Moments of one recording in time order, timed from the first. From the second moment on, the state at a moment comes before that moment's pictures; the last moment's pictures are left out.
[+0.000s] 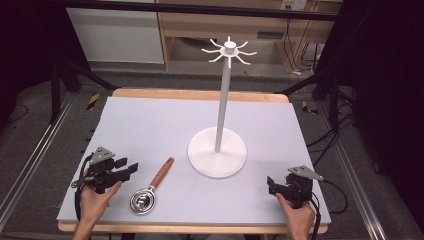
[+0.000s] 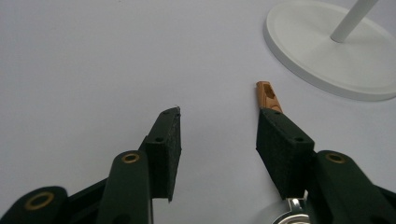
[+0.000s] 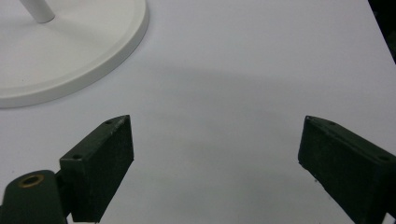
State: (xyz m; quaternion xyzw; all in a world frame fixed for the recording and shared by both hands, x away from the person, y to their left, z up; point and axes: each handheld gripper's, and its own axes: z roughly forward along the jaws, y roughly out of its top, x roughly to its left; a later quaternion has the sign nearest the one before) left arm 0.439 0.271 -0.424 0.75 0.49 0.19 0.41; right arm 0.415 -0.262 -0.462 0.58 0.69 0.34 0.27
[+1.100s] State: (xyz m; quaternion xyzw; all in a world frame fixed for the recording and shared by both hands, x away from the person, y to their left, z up) left arm 0.448 0.217 -0.428 0.82 0.43 0.14 0.34; right arm 0.414 -0.252 -0.465 0.57 0.71 0.32 0.27
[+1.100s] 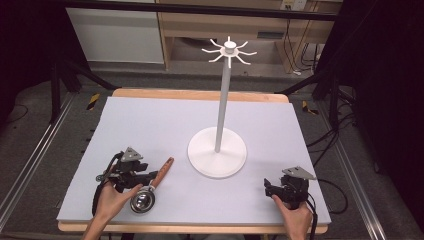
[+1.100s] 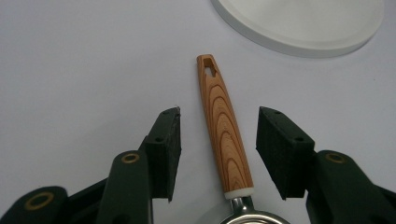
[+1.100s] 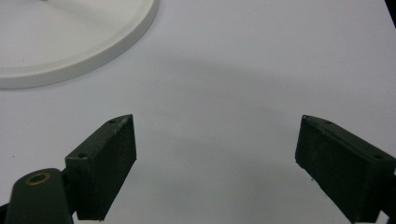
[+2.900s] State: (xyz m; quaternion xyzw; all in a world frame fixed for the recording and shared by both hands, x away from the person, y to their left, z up) left arm 0.451 0.200 -0.457 0.86 0.43 0.13 0.24; right arm 0.414 -0.255 -0.466 0.57 0.71 0.32 0.26
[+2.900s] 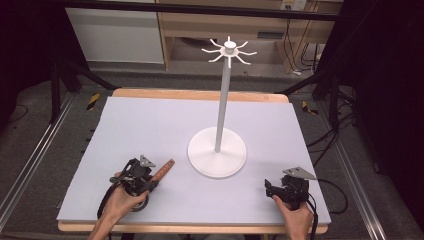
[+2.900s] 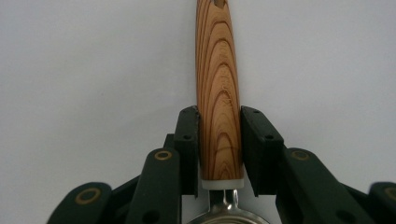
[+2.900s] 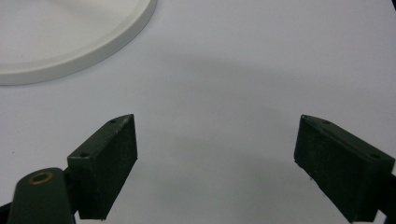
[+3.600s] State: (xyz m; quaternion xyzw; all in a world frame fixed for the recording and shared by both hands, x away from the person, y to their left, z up) left arm 0.461 0.192 -0.446 0.88 0.40 0.15 0.23; right arm 0.414 -0.258 -0.465 0.57 0.71 0.32 0.26
